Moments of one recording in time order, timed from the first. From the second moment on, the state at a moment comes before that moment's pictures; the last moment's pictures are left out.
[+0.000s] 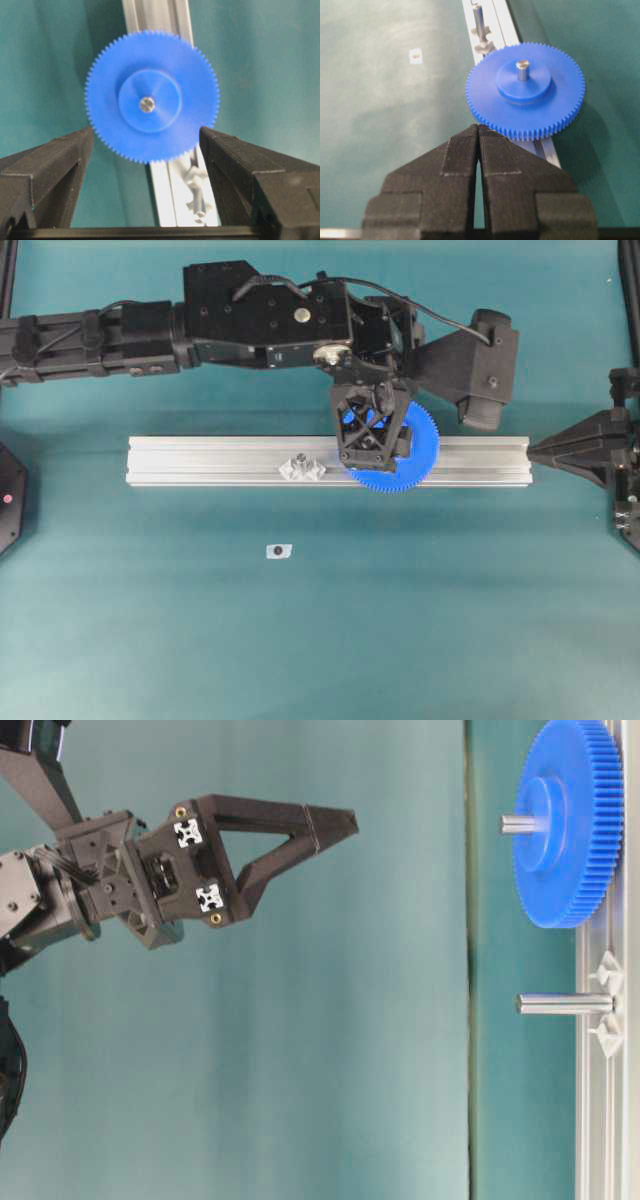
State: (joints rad) left arm 0.10 0.38 -0.42 0.02 1.14 0.27; right arm -0.08 -1.08 1.32 0.03 0.13 0.15
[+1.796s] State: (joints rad) left arm 0.10 0.37 -0.40 0.02 1.10 0.23; right arm -0.08 -1.10 1.32 0.03 0.13 0.15
